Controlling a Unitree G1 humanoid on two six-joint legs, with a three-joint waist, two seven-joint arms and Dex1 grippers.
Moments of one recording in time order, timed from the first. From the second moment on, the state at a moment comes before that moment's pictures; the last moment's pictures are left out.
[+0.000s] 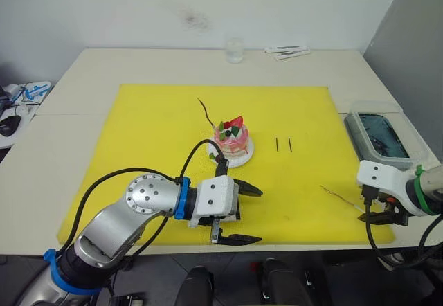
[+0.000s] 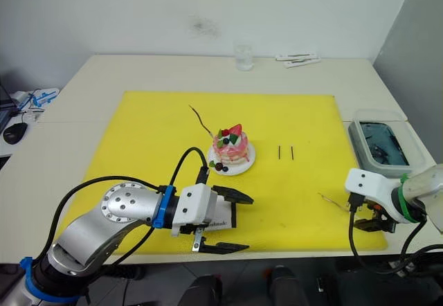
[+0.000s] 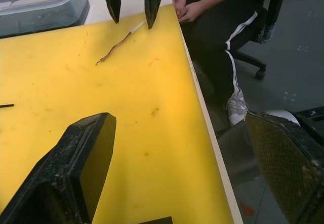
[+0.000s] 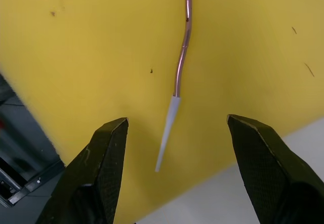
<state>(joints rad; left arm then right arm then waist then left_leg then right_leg) -0.33 0.73 -0.34 -0.63 -0.39 0.49 -1.02 -0.25 -1.40 0.21 -0.48 0.26 0.99 1.08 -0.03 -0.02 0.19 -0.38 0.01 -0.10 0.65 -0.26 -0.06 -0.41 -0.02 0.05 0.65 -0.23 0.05</state>
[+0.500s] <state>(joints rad) -0.31 0.70 -0.36 -0.63 -0.33 0.47 -1.01 -0.45 -1.34 0.39 -0.39 0.18 1.02 1.20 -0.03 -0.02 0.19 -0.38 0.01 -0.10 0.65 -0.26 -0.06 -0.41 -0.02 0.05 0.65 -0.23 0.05</state>
